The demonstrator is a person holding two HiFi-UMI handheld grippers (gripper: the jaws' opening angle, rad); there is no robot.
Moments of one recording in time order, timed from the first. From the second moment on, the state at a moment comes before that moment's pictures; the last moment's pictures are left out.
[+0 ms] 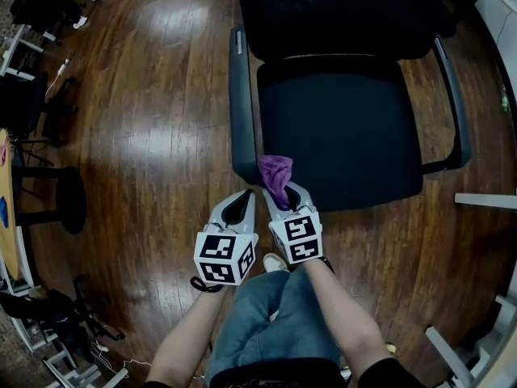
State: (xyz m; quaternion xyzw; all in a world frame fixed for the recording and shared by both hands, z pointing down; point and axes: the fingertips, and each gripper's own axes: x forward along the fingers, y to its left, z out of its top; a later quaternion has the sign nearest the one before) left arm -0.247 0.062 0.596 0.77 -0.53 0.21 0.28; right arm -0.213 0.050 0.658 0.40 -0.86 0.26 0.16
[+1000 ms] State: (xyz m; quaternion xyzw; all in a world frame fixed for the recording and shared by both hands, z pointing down) left arm -0.232 0.045 0.468 0.75 -0.59 0.15 0.27; right arm -0.197 0.027 0.479 0.37 -0.90 0.20 0.14
